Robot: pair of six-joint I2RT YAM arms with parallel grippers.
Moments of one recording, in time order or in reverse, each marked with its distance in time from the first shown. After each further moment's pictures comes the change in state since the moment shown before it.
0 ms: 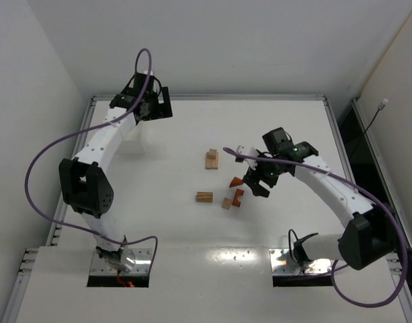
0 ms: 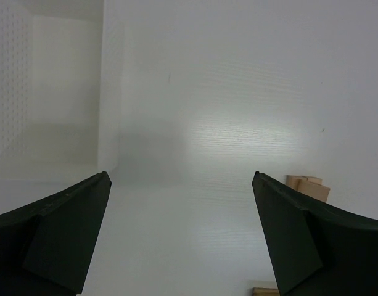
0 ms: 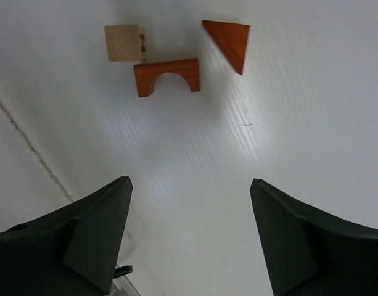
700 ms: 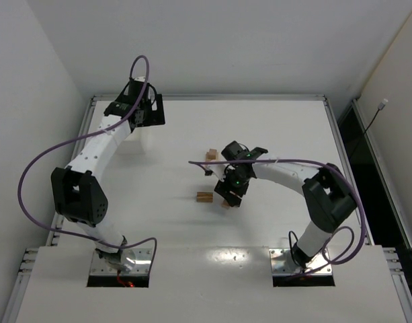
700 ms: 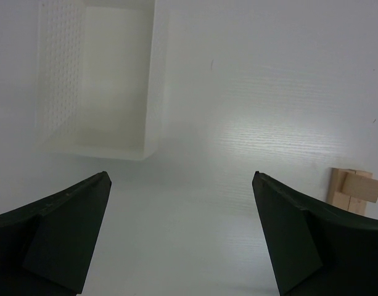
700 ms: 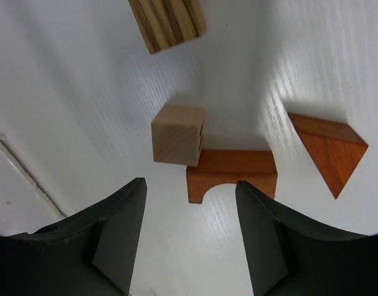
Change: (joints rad) left arm 0.015 -0.126 -0.144 0.023 -0.090 0.074; right arm 0.273 0.381 0.016 0.182 0.042 0.196
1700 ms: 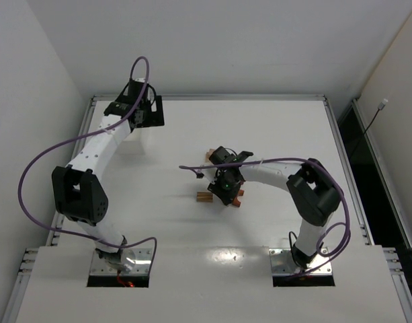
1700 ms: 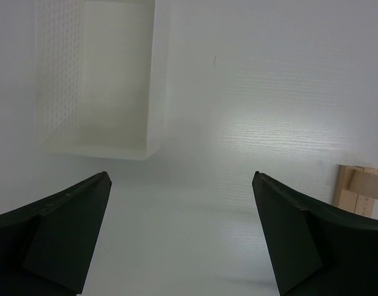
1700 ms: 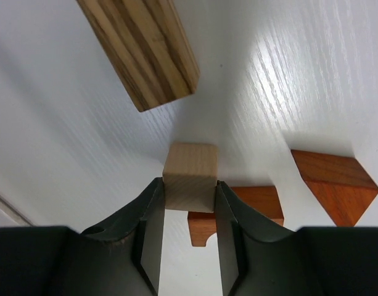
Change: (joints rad) left arm 0.010 0.004 -0.008 -0.003 0.010 0.018; right arm 0.094 0.113 0.047 0.070 0.119 0.123
